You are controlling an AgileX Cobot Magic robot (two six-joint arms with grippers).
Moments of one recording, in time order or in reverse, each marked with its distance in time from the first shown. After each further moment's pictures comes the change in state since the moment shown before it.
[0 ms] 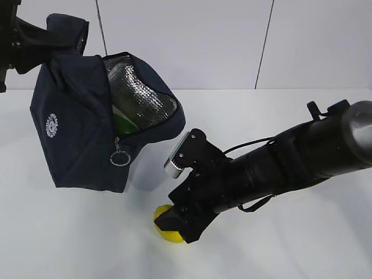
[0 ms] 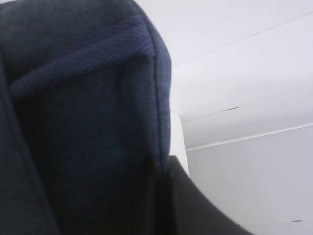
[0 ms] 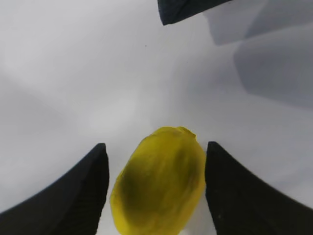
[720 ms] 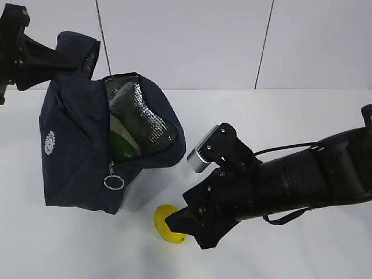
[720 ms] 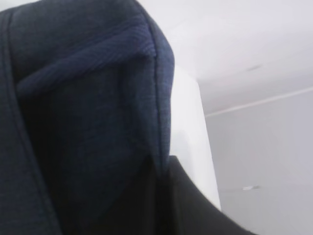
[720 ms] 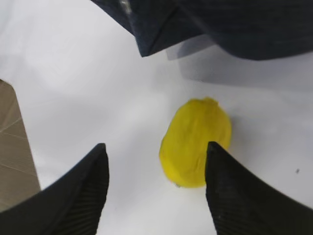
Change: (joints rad) left arm 0.000 -0.002 0.000 0.195 0.050 -0.081; right arm 0.000 -0.202 0.188 0.124 0.000 0.040
